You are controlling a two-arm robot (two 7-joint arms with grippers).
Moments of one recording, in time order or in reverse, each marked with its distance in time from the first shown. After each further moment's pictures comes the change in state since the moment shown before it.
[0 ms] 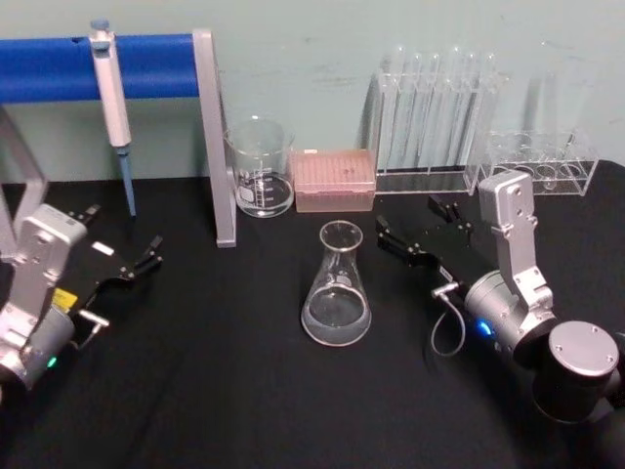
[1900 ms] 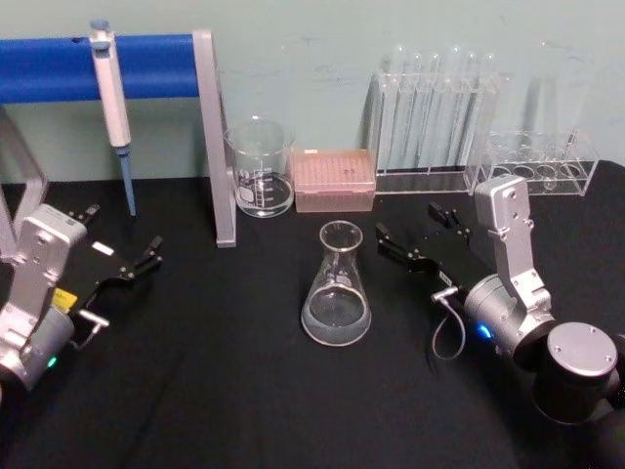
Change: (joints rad) left arm 0.000 0.000 0.000 0.000 0.000 0.000 0.000; right arm 0.001 -0.011 0.014 0.017 -0.026 0.020 0.011
